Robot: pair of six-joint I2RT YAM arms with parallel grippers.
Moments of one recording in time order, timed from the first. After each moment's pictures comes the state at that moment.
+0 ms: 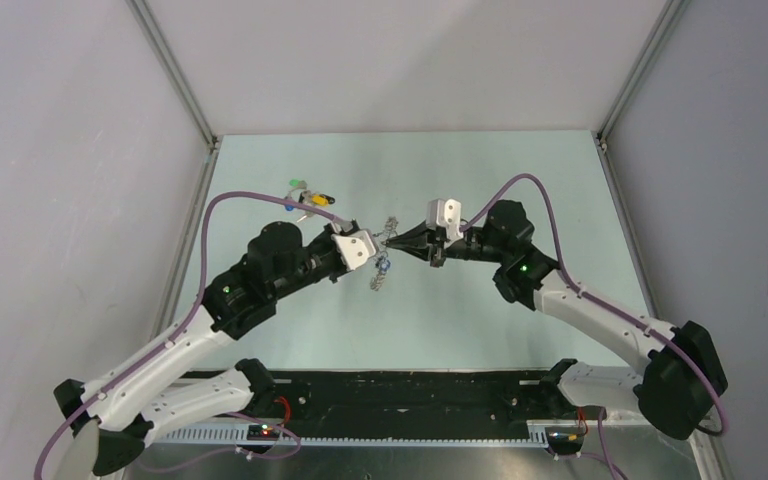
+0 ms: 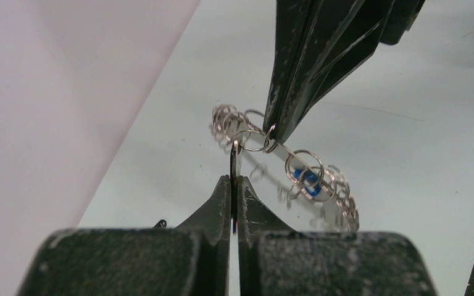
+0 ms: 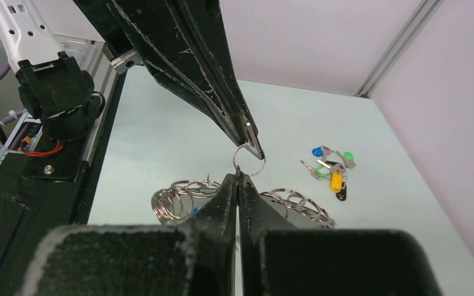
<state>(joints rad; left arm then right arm) -0.83 0.87 0.93 -0.31 0.10 0.52 0.71 1.21 0.84 0.44 -0.77 -0.23</state>
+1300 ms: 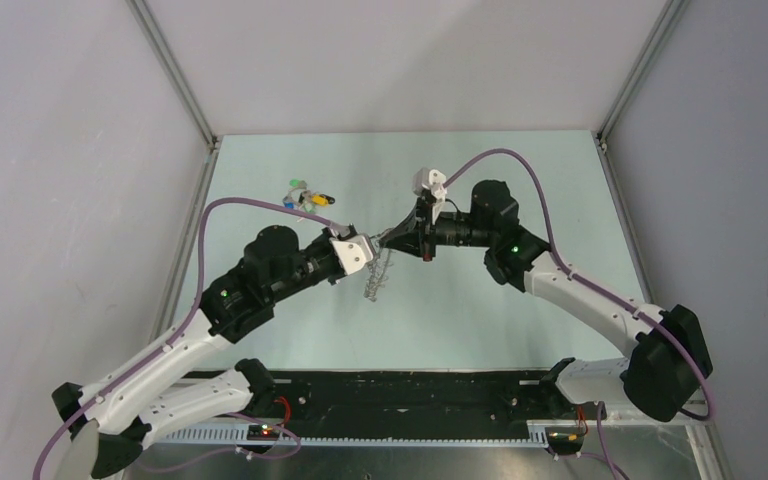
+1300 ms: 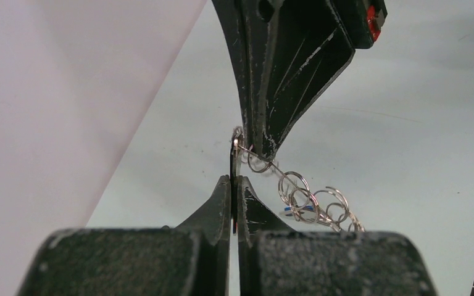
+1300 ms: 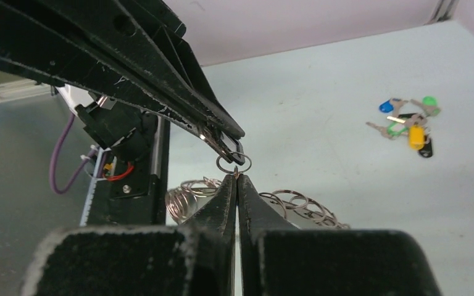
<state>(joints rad) -0.83 0.84 0.91 -0.28 0.11 0.53 0.69 1.29 0.98 0.25 -0.78 0.04</state>
